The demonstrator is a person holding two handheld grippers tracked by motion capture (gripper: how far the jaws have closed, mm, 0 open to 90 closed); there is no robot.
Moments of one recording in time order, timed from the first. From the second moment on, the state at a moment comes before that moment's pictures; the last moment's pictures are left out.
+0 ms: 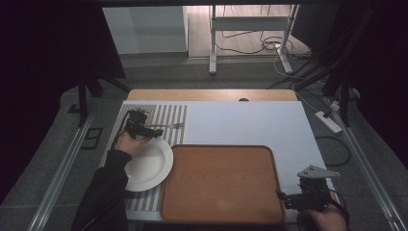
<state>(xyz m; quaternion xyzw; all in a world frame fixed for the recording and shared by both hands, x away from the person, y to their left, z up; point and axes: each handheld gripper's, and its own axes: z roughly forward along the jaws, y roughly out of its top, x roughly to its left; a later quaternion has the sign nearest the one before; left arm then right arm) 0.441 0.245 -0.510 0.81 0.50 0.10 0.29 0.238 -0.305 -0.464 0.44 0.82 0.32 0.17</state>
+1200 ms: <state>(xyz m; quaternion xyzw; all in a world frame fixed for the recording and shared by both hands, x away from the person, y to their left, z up) 0.496 0.263 -0.522 0.80 0.54 0.12 0.22 0.238 -0.304 -0.464 0.44 0.82 0.32 0.17</state>
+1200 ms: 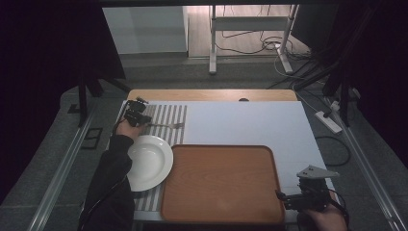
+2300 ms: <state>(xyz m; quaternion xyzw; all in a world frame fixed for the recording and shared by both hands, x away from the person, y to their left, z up) 0.476 0.275 -0.520 0.84 0.50 0.01 0.20 0.237 -0.303 -0.464 0.43 0.83 0.31 0.17</state>
